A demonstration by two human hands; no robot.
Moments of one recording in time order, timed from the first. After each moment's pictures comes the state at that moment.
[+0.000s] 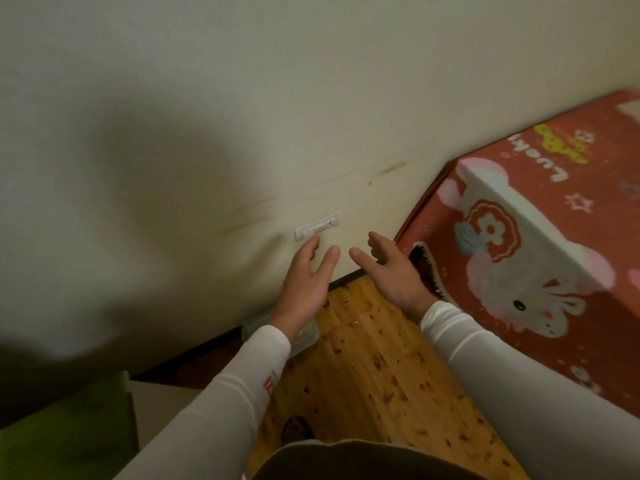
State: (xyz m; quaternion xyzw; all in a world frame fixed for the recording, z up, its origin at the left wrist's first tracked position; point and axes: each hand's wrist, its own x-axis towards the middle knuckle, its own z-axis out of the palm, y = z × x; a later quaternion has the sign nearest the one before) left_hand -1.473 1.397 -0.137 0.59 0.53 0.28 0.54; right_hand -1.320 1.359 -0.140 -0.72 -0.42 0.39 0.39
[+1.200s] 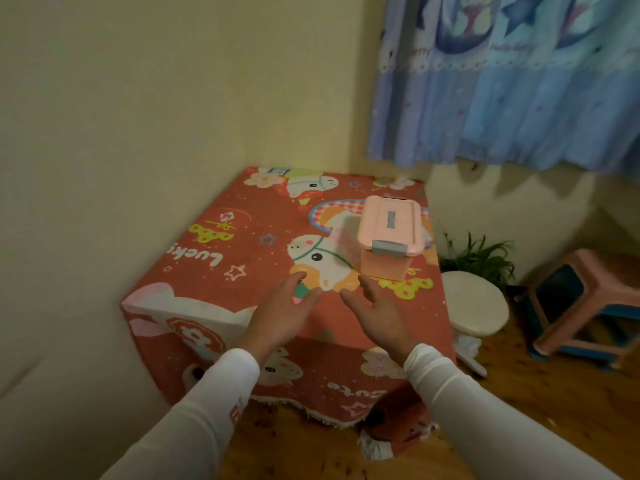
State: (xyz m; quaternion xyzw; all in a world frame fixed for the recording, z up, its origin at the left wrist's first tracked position) left_hand -0.958 1.165 -0.039 0.89 0.14 0.06 0.43; right_hand -0.887 0.993 -0.078 -0.83 -0.12 0.10 0.54
